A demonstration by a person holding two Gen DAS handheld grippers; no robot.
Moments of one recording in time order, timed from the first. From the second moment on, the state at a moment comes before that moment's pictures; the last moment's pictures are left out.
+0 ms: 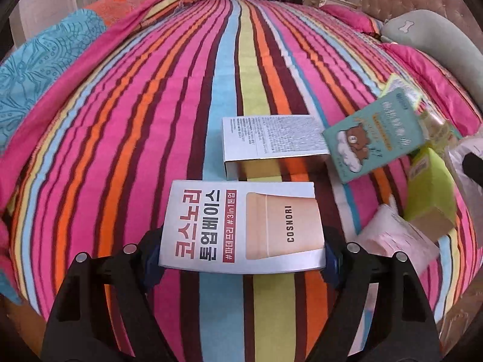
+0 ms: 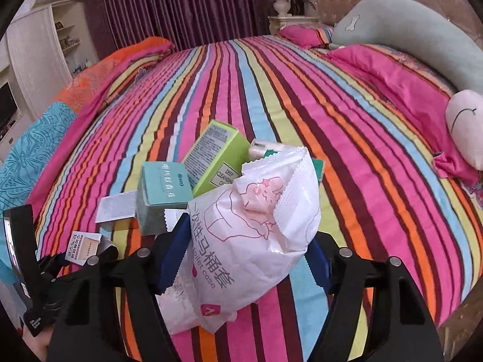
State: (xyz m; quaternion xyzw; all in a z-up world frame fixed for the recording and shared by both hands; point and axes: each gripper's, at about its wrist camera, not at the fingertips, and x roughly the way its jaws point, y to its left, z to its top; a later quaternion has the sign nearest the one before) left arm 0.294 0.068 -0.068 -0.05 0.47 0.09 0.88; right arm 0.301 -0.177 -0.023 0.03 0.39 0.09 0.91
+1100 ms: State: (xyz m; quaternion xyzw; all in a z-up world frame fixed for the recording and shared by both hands) left arm 0.041 -0.018 -0.028 -0.02 0.45 -0.04 0.89; right arm 0.088 -0.262 -0.018 0.10 0.40 0.08 0.91
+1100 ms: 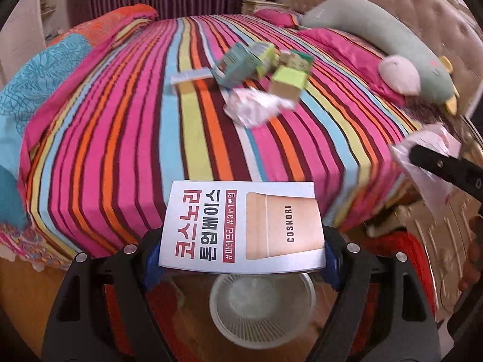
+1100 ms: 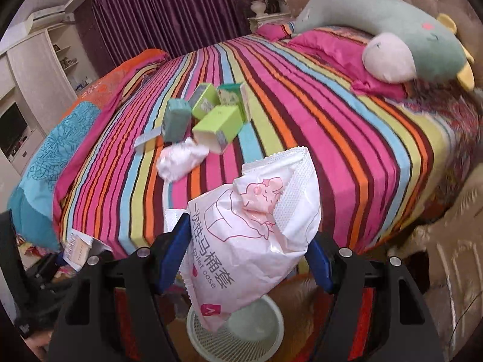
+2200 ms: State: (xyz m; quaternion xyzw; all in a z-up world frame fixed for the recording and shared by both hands) left arm 0.026 -0.018 -0.284 -0.16 0.72 -0.02 0.67; right arm 0.070 -0.235 -0.271 0.21 0.72 0.06 0.66
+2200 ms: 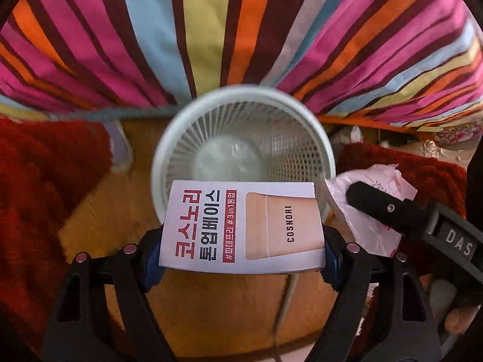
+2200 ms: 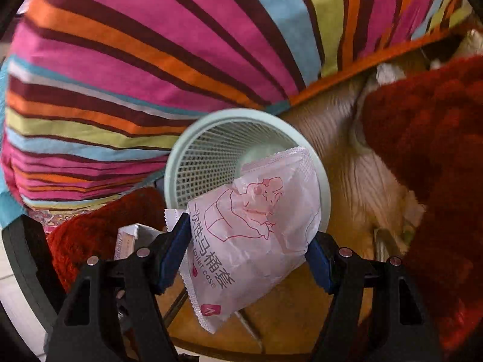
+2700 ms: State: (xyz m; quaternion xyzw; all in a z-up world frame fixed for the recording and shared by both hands) left arm 0.020 -0.014 -0.323 -0.20 0.75 0.00 0.63; right arm 0.070 -0.234 -0.307 0.25 0.74 0.02 0.62
